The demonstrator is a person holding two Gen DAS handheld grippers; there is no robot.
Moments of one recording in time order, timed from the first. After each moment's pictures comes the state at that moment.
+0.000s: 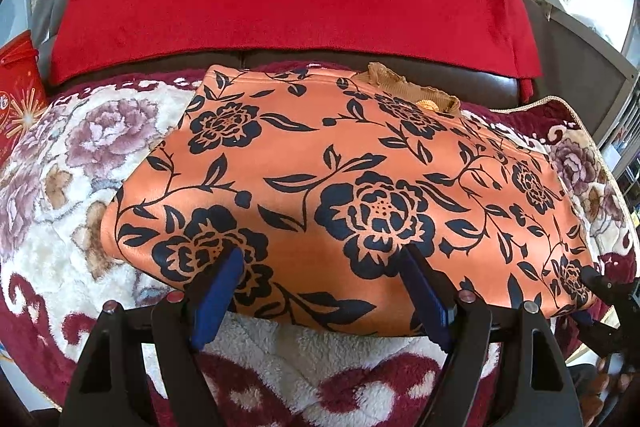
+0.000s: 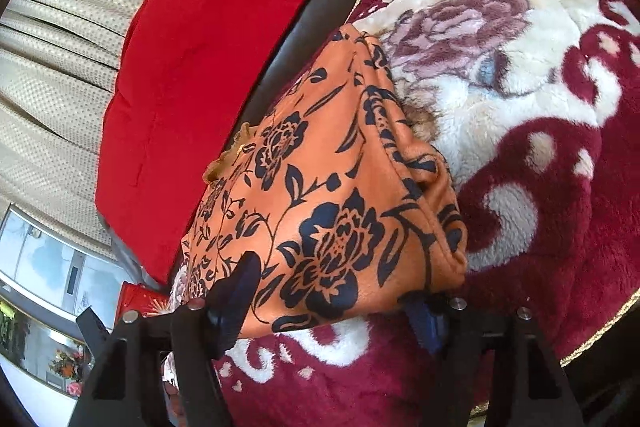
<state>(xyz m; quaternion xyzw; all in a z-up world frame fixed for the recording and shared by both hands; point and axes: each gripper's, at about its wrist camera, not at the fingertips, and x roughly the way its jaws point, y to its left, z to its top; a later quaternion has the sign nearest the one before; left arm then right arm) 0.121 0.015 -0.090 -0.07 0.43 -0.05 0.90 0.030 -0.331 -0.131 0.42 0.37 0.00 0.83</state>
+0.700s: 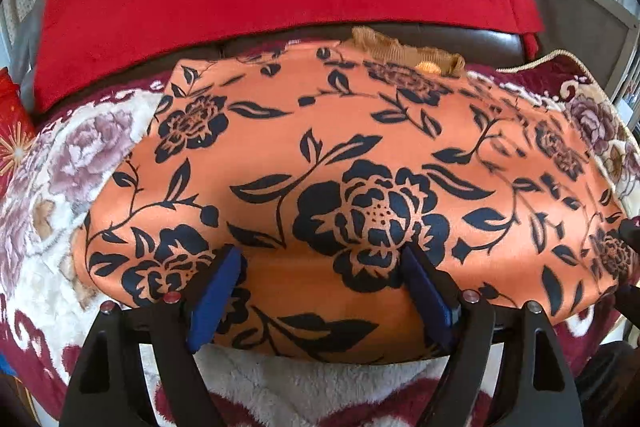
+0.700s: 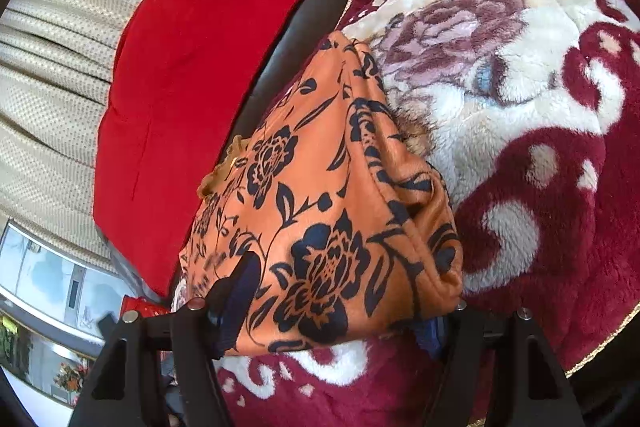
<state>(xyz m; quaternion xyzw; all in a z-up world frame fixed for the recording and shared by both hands) 0.147 -0.009 -0.107 0.00 0.46 -0.05 0.89 0.042 -0.343 -0.131 0.44 0.36 -0.02 0.82</state>
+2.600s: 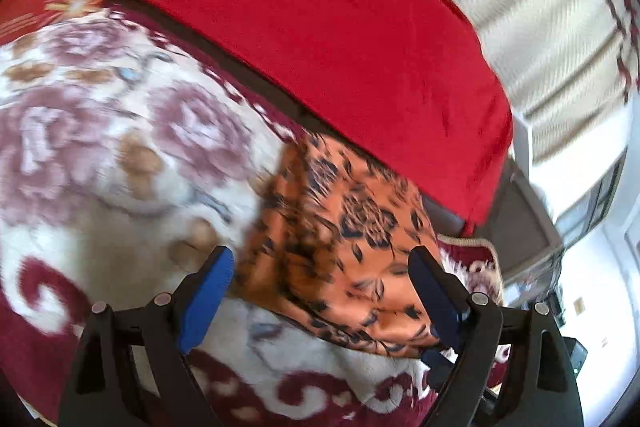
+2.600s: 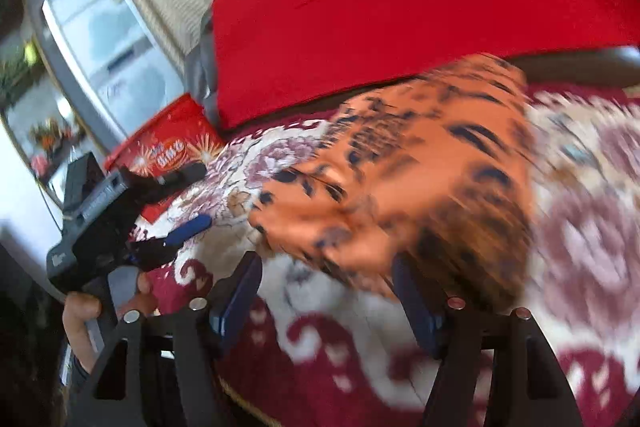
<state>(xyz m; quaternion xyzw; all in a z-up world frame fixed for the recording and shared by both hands) 0.100 0.213 -0.066 -0.34 0.35 -0.11 0.87 0.106 -0.053 -0.071 0.13 0.39 0.22 0.88</state>
